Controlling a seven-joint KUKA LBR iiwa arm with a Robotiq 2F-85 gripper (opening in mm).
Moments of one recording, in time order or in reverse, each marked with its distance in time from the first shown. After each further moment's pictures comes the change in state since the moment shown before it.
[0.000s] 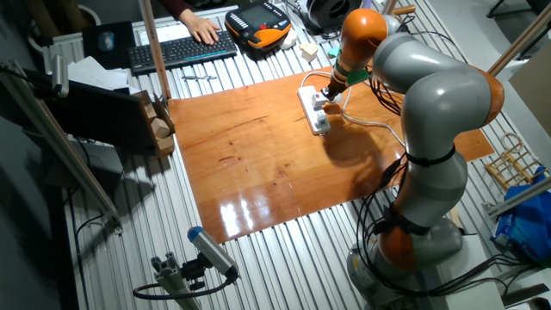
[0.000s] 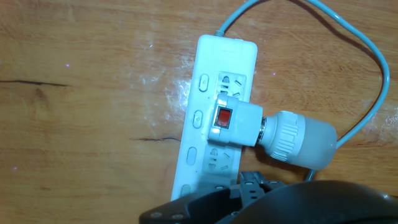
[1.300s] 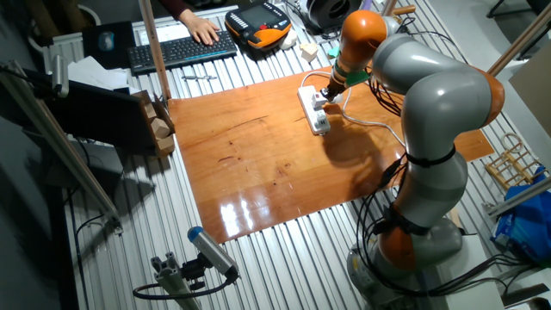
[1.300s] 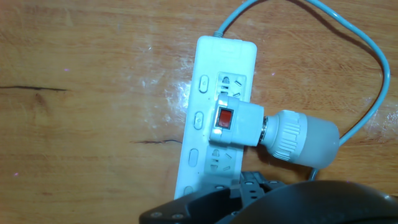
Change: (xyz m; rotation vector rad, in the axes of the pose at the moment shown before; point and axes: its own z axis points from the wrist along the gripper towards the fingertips) arm 0.001 0.002 0.002 -0.003 0.000 0.021
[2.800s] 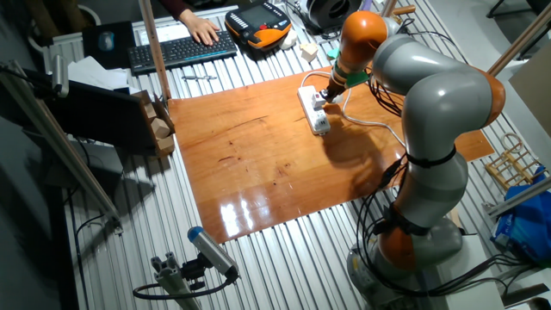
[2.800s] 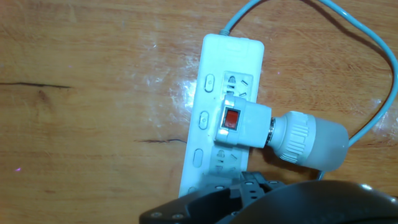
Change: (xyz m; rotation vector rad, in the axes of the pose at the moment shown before) arm 0.004 0.006 -0.001 -0.013 -0.002 -0.026
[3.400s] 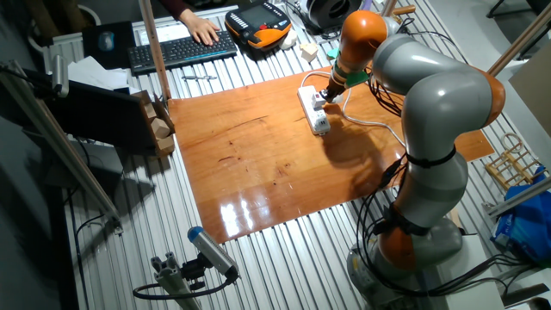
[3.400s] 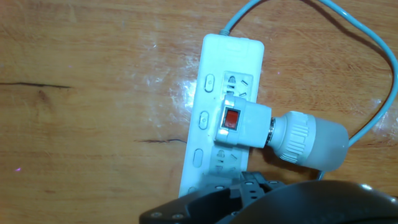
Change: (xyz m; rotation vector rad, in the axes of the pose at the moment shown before) arm -0.001 0.001 0.000 -0.001 0.005 0.004
